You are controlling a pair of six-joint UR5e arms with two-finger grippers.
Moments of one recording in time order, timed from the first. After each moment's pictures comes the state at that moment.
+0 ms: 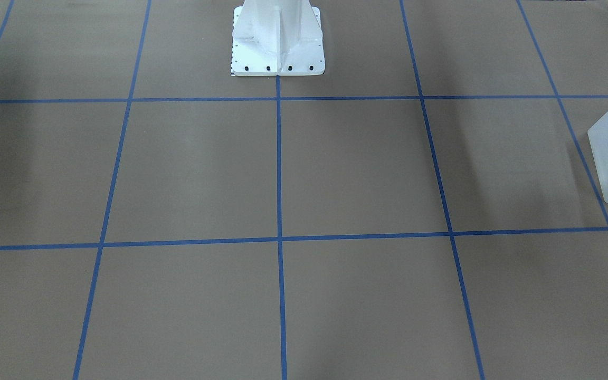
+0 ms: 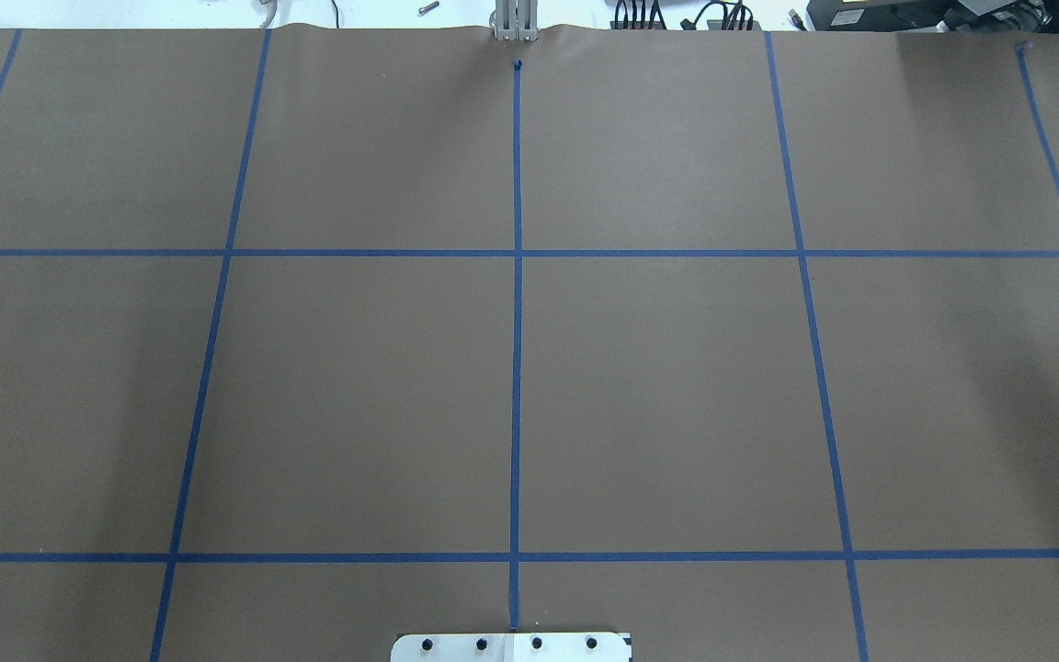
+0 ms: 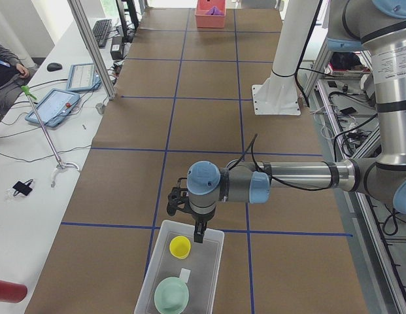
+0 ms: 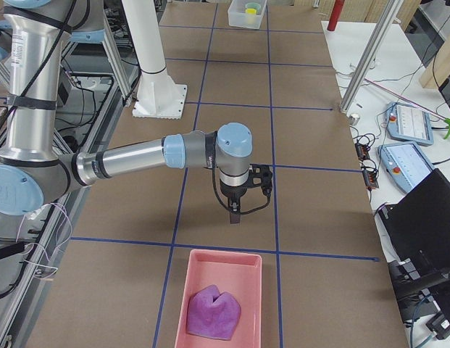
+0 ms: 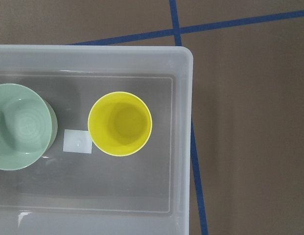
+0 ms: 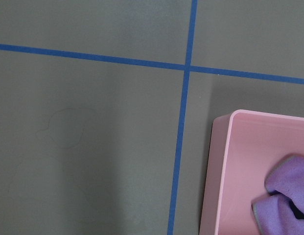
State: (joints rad) left arm -1.59 -1.33 -1.79 -1.62 -2.35 0.14; right arm 1.54 -1.74 1.99 -1.75 2.30 -0.03
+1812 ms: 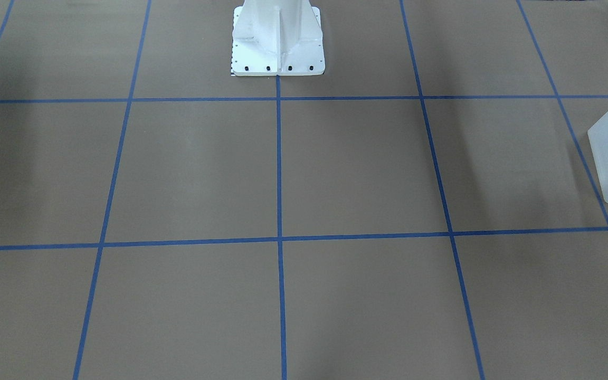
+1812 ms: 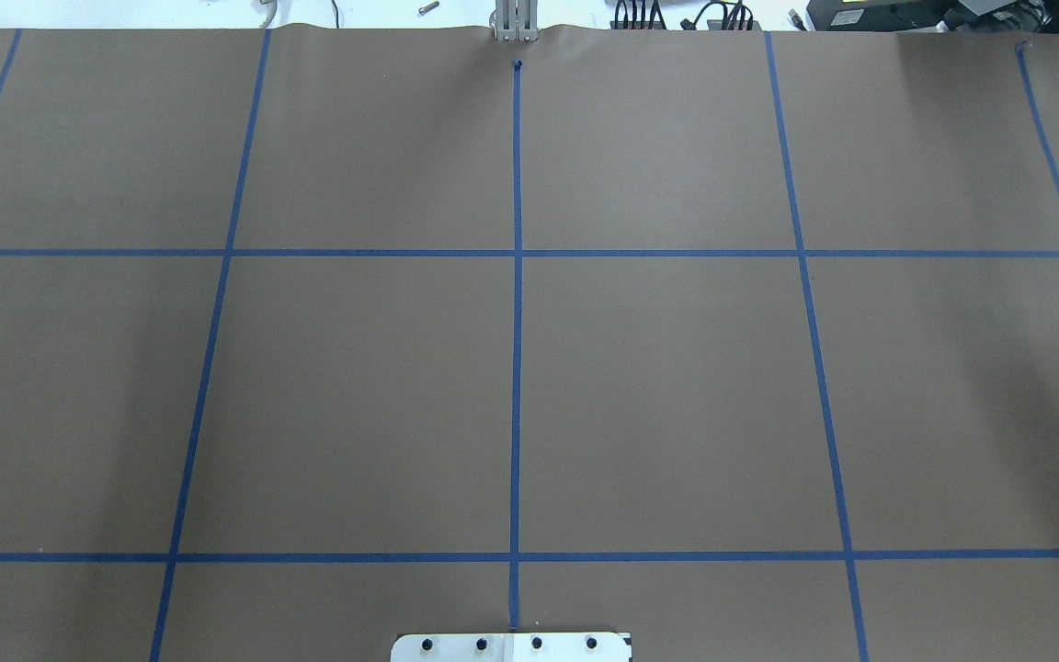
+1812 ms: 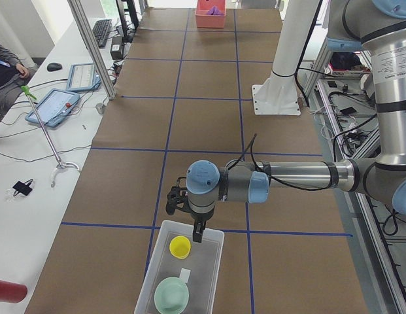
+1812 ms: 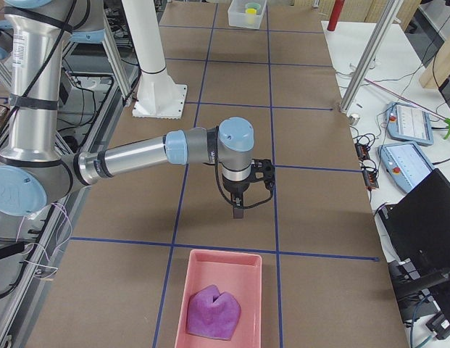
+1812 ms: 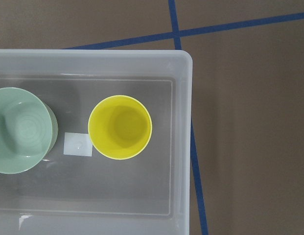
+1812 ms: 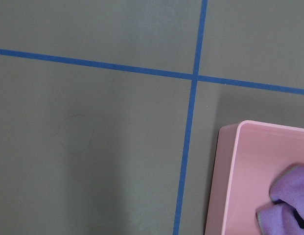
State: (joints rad) left arm -1.59 -1.34 -1.79 -1.62 -2.35 0.14; right arm 1.54 -1.72 2.00 -1.75 2.30 -0.03
